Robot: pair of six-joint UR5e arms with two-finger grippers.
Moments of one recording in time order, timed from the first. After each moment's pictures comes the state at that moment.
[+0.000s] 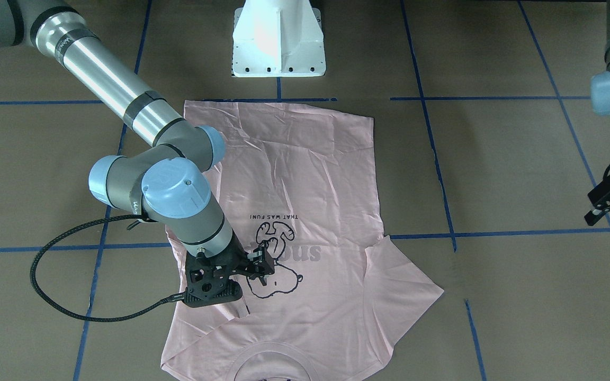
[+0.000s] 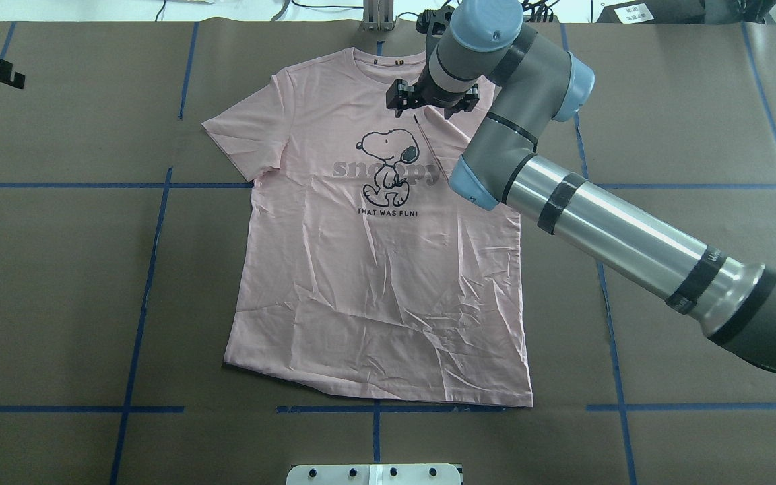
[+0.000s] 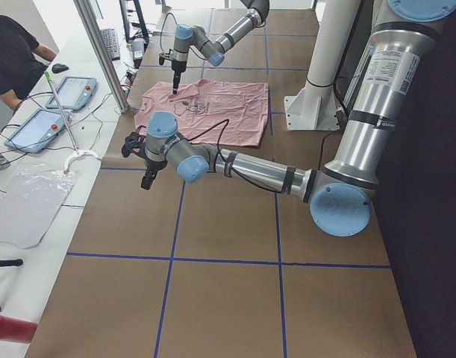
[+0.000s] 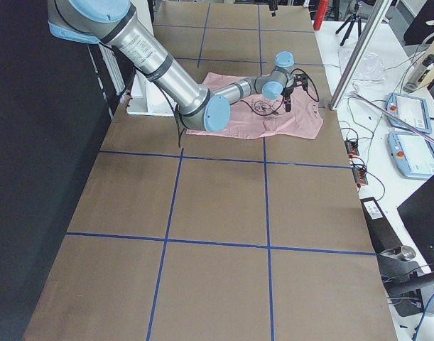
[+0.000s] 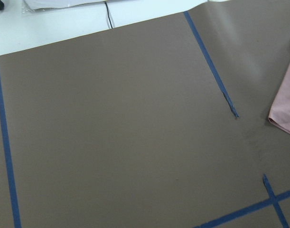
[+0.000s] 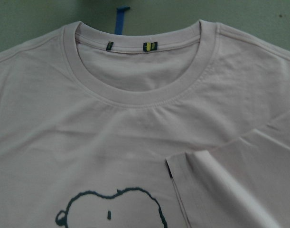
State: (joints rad) left arm -1.23 -1.86 -1.52 -2.12 -2.16 -0.60; right arm 0.80 -0.64 1.03 -1.06 2.00 1.06
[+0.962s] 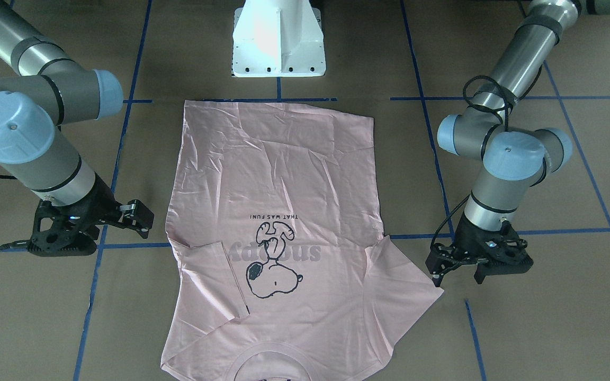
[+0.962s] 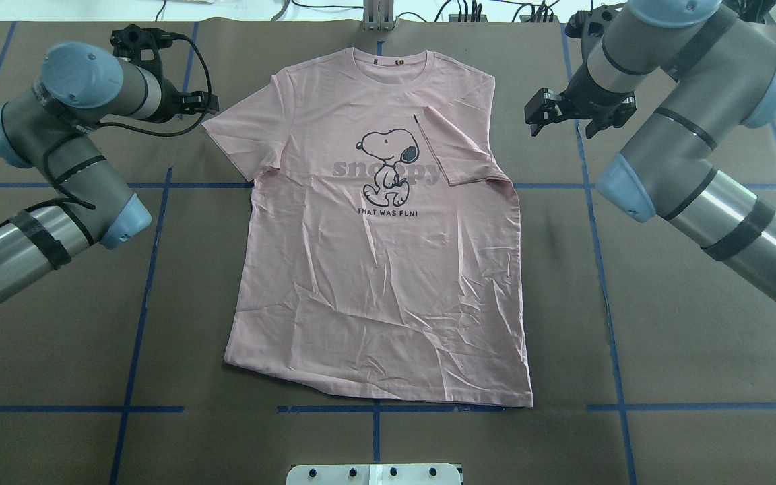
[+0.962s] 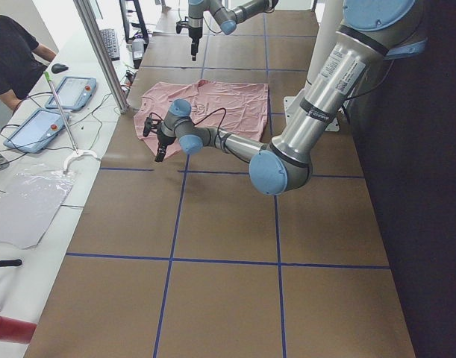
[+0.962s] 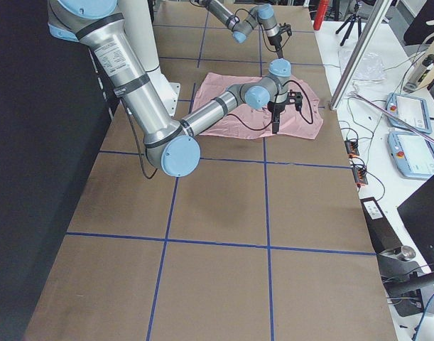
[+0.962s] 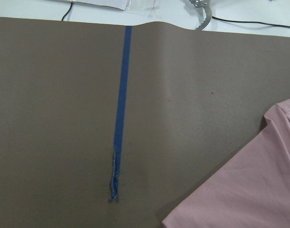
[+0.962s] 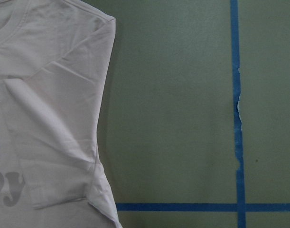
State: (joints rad) left arm -0.87 -2.16 -1.17 -2.30 -1.75 -1.04; right arm 0.96 -1.03 1.56 -1.45 2.13 0.88
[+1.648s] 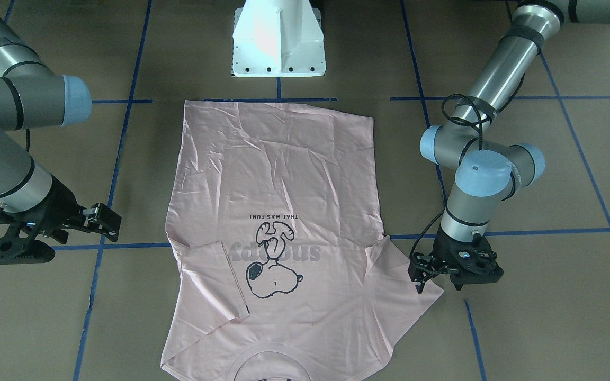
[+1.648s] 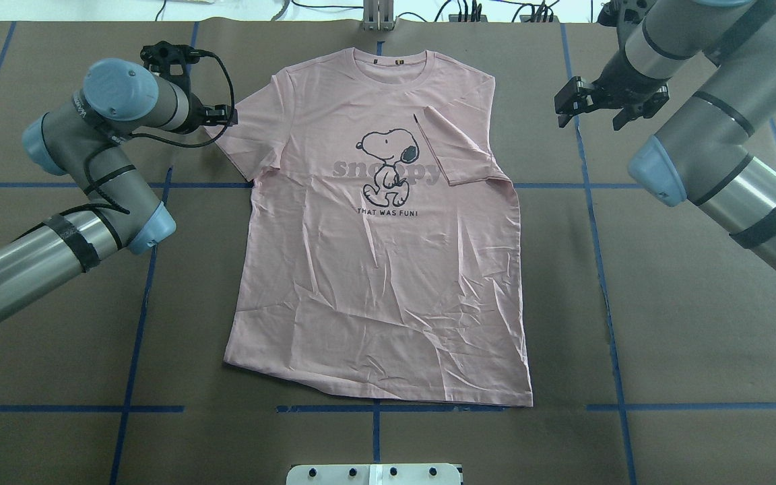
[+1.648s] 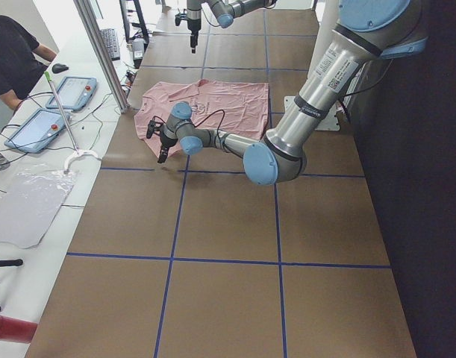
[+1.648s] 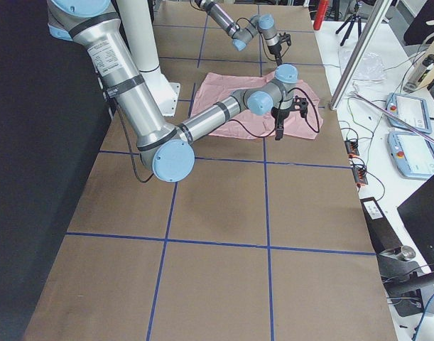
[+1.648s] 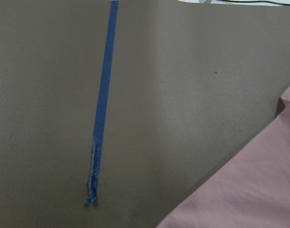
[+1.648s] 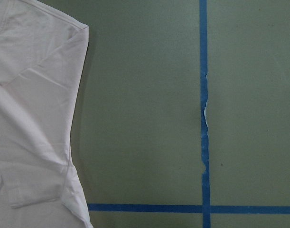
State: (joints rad) left arm -0.84 -2.22 -1.07 -2.32 -1.73 -1.04; right arm 1.01 -1.06 1.55 -1.45 2.18 0.82
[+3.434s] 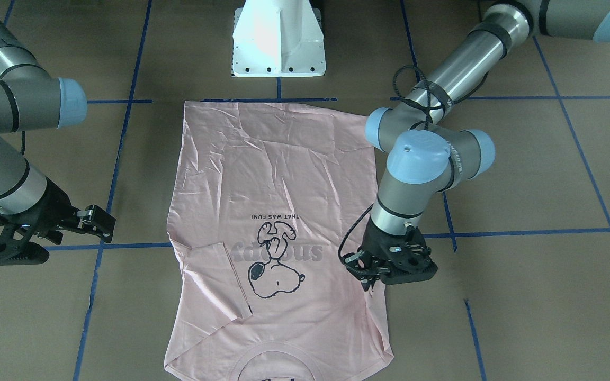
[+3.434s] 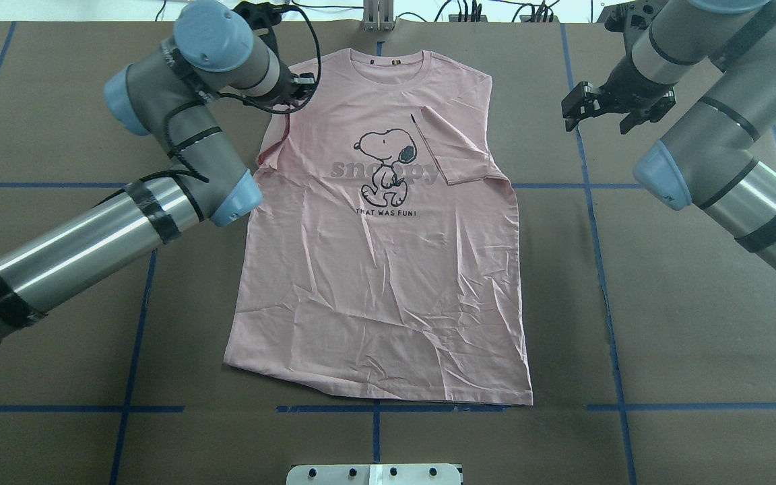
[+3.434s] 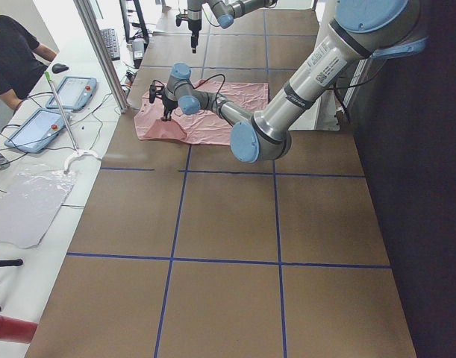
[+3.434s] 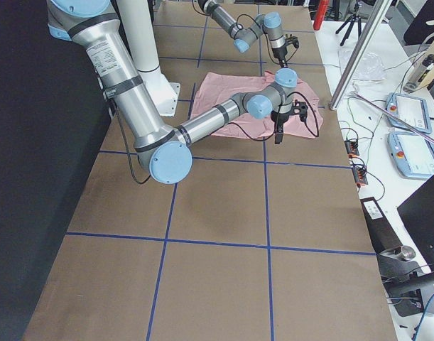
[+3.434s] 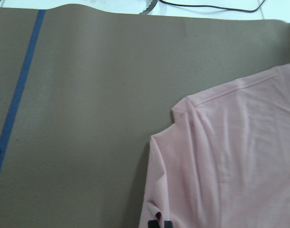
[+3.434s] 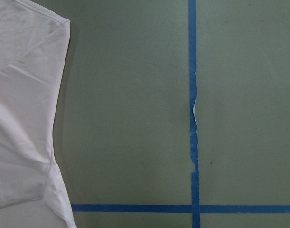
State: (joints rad) left arm -0.79 -2.47 -1.08 -2.13 -1.80 -1.25; right arm 1.01 -1.07 1.55 -1.44 2.17 0.82
